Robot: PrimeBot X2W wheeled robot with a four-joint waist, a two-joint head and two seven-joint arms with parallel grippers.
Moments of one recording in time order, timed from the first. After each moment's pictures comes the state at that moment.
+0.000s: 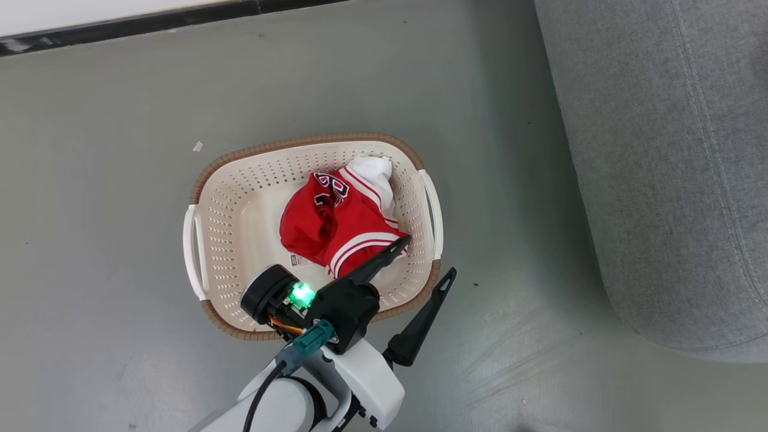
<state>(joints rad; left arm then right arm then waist) -0.47 0.22 -0.84 -0.16 -0.48 0.16 0.07 -1.06 -0.43 -0.49 1.07 0.51 0.12 -0.12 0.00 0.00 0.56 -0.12</state>
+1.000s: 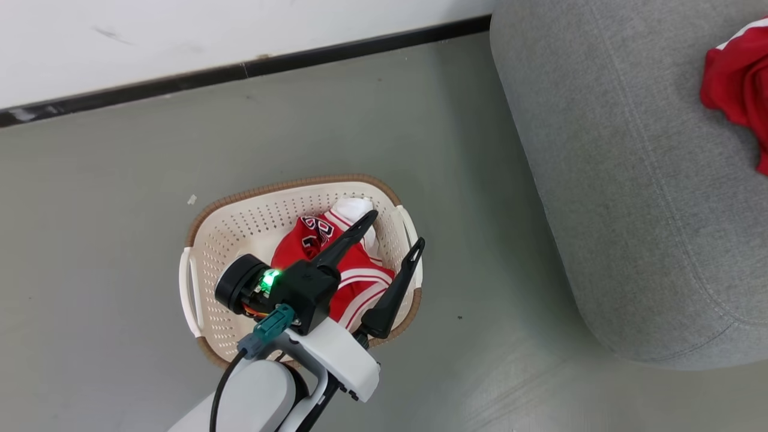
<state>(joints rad) -0.47 0.22 -0.77 -0.08 -0.52 0.16 -0.05 -0.89 -0.34 -0.29 0.97 0.46 0.12 -0.25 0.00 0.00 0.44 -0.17</state>
